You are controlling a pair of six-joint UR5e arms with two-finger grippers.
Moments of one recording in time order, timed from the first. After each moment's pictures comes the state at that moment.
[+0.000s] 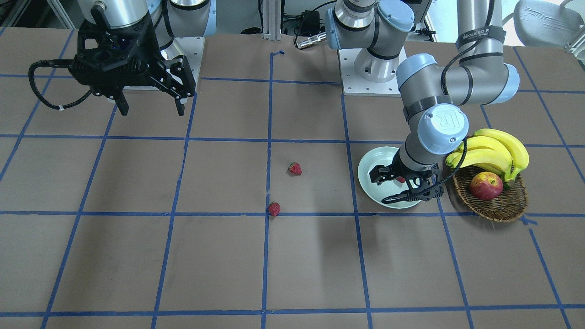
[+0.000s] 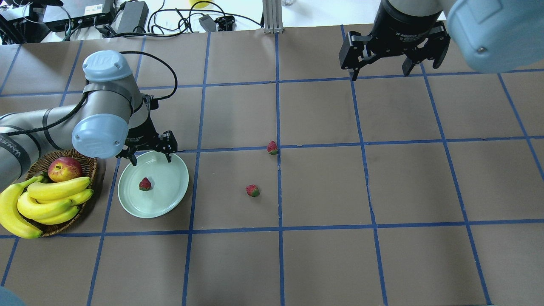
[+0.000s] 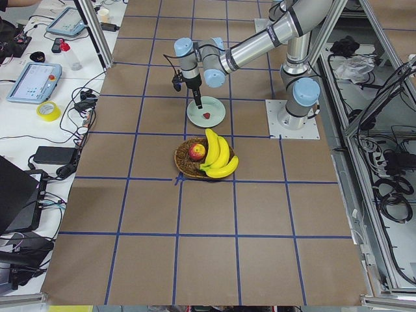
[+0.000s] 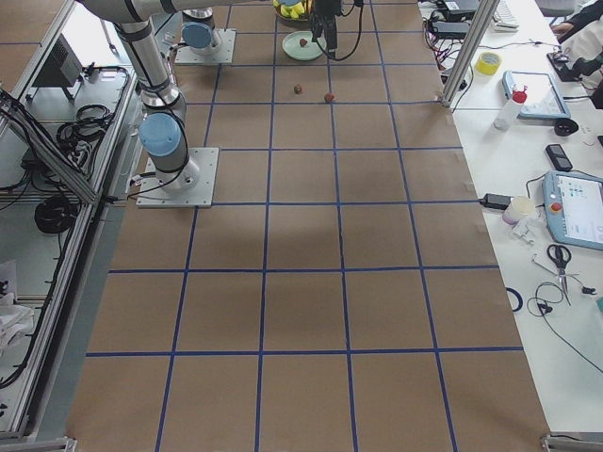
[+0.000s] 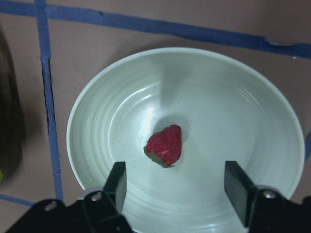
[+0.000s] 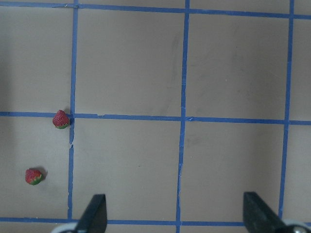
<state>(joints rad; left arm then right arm) -1.48 -1.81 -1.90 -1.15 1.66 -0.06 1.69 -1.55 1.48 -1.62 -1.61 0.07</state>
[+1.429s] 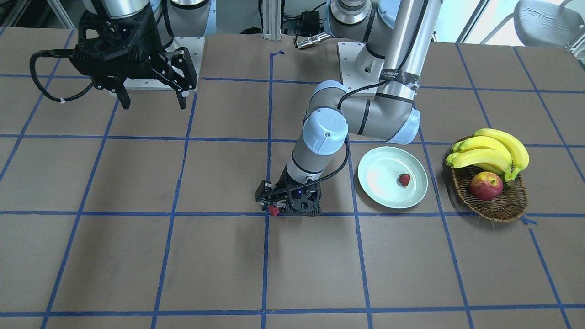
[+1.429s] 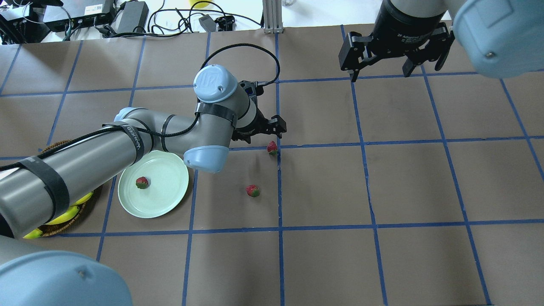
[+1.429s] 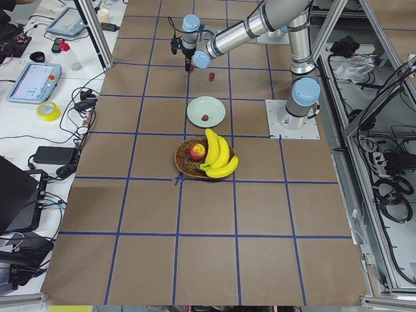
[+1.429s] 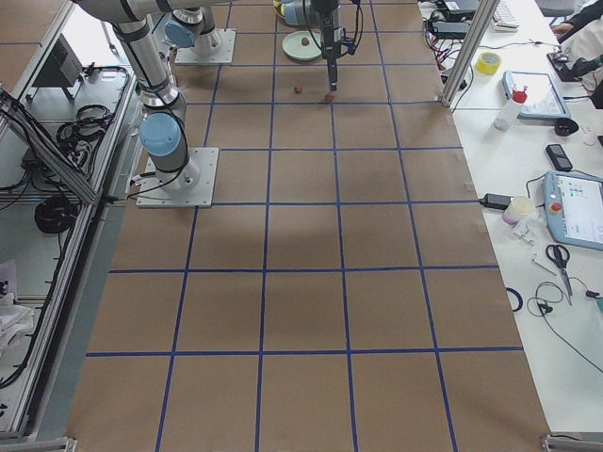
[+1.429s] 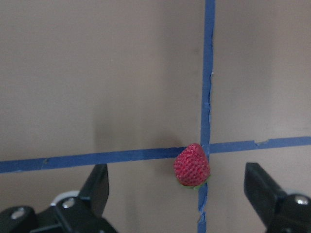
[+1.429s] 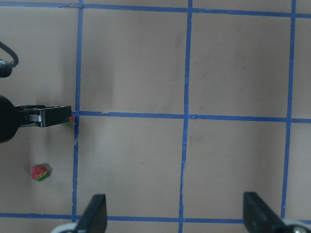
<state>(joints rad) -1.84 -2.04 -1.84 -0.63 1.36 -0.32 1.69 -1.58 1.49 -1.61 -1.60 0.07</state>
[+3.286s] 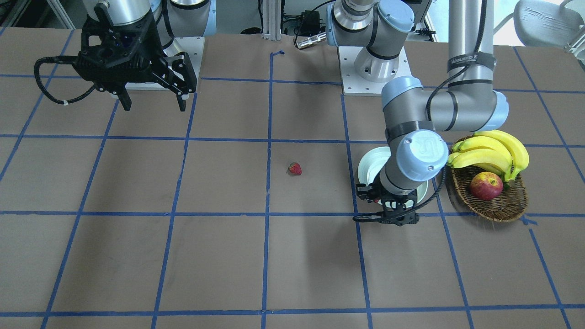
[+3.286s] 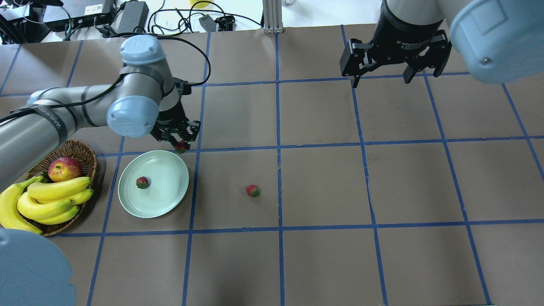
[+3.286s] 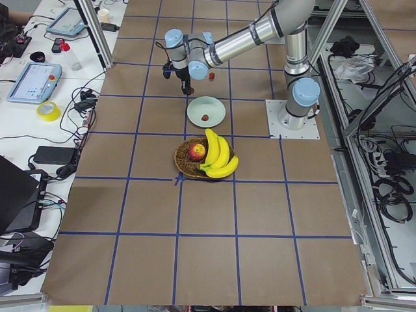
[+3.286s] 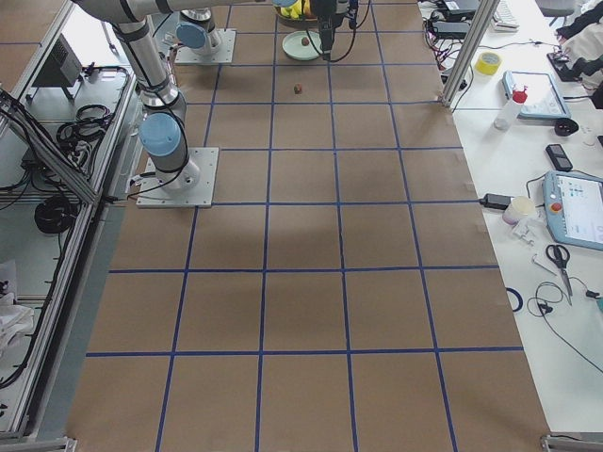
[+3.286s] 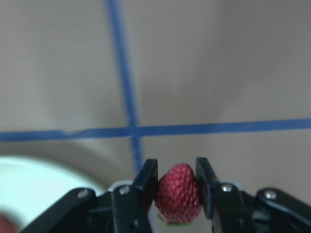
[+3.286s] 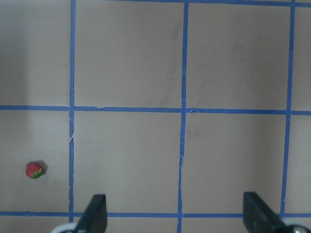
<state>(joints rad) -1.50 -1.93 -1.79 -1.18 1.66 0.08 1.69 -1.58 1.51 -1.61 -1.61 0.08</state>
